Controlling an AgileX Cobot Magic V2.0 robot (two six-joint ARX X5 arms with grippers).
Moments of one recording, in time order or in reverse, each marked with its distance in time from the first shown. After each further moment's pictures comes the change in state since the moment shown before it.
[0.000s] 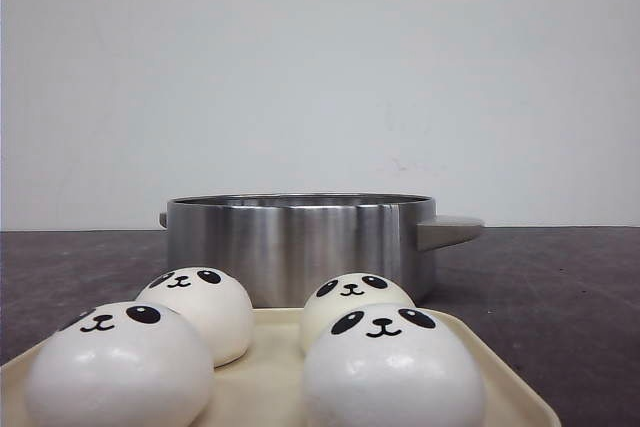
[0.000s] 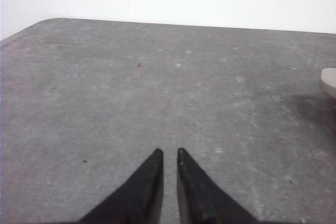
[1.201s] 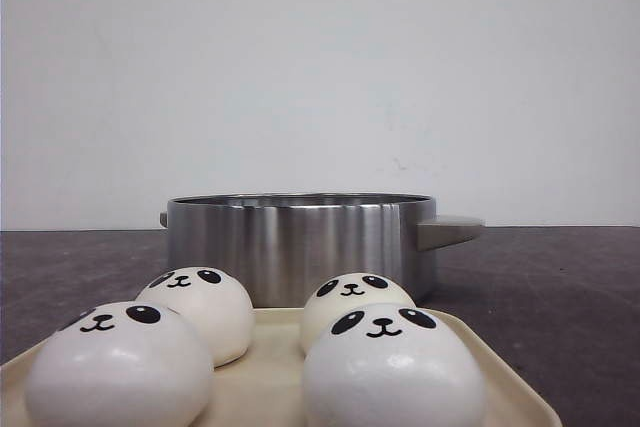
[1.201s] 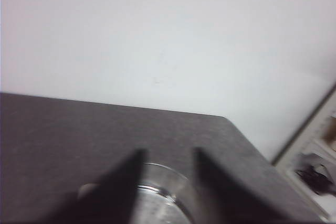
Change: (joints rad) left arm -0.071 0.607 1.033 -0.299 0.584 -0.338; right arm 0.005 0.526 1.117 -0.301 -0.434 0.257
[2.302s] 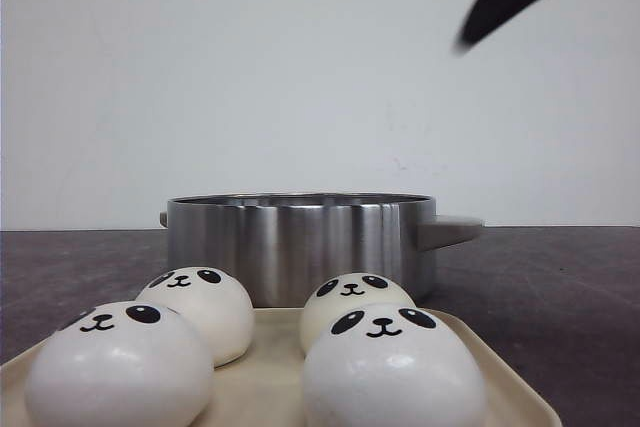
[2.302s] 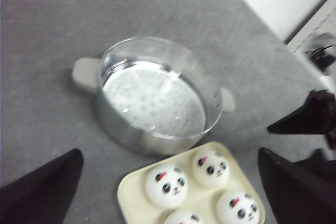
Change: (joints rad) left arm -0.272 0.019 0.000 -0.468 -0.214 0.201; right arm 0.961 0.832 -0.002 -0.394 0.566 0.202
